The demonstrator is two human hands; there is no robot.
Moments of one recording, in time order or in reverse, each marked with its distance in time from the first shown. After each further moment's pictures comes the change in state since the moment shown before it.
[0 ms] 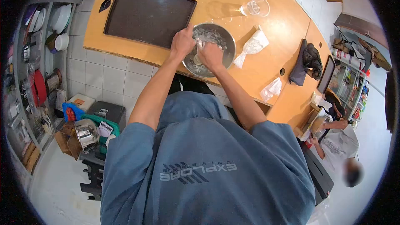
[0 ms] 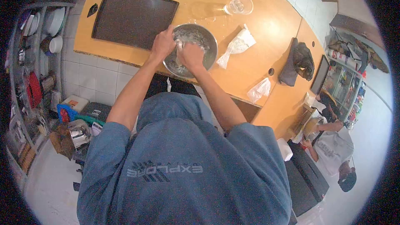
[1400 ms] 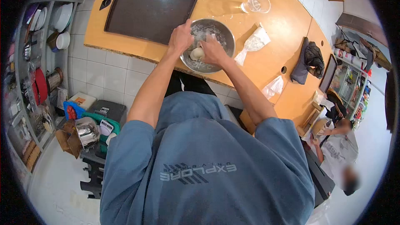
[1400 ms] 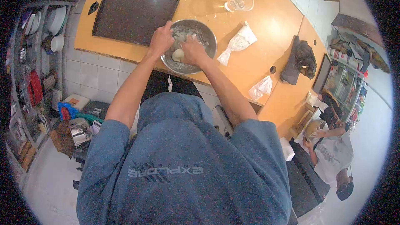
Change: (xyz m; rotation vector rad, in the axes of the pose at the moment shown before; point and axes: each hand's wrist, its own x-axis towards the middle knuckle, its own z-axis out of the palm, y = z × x) left_hand 0.000 -0.009 -0.003 -0.027 0.012 0.049; right_hand 0.007 0.032 -0.007 -0.176 -0.190 -0.472
